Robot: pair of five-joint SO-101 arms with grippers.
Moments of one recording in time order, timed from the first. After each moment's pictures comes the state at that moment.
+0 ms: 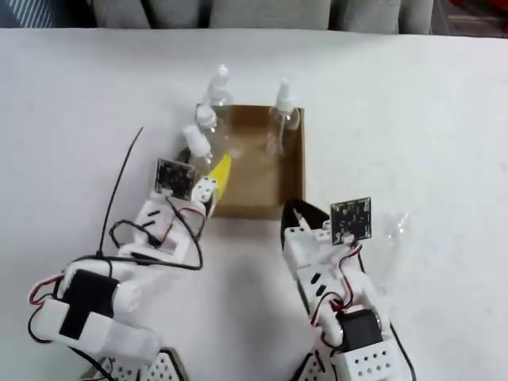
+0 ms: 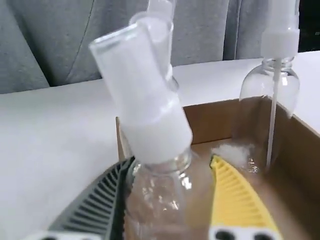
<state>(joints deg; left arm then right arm) 9.7 0.8 76.8 -54.5 1.8 -18.5 -102.8 96.4 38.3 -6.6</state>
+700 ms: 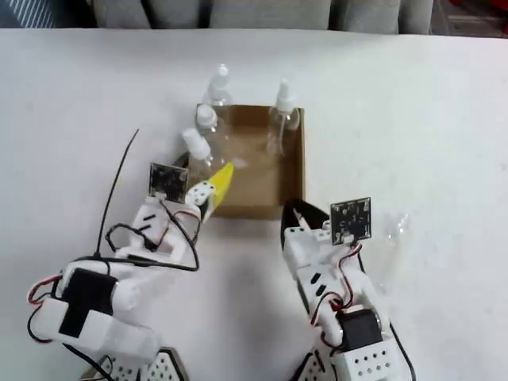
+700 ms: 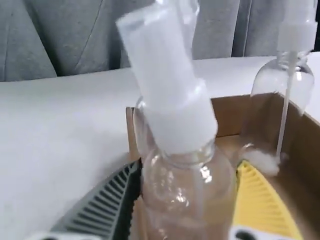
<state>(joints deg) 8.2 0.7 78.3 -55.3 3.0 -18.5 -102.8 96.4 38.3 -6.6</state>
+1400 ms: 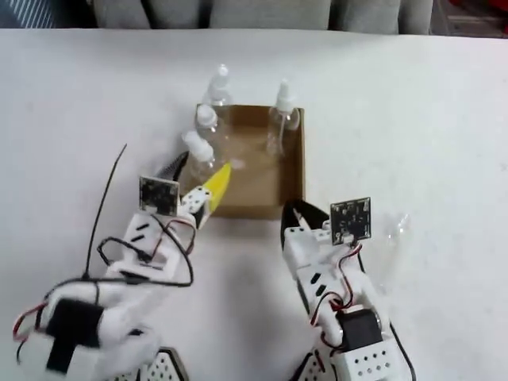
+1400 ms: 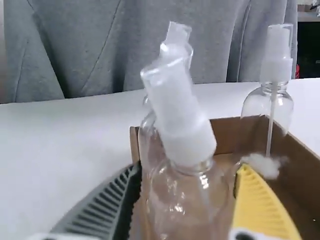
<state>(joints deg) 8.0 -11.6 86.3 -55.8 3.0 -18.5 -102.8 96.4 38.3 -5.3</state>
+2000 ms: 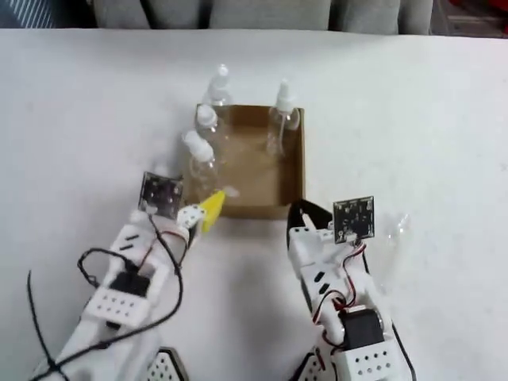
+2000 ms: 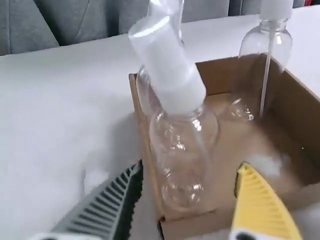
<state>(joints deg) 8.0 -53.2 91.3 -2.9 -1.6 -16.0 -102.8 96.4 39.8 -4.3</state>
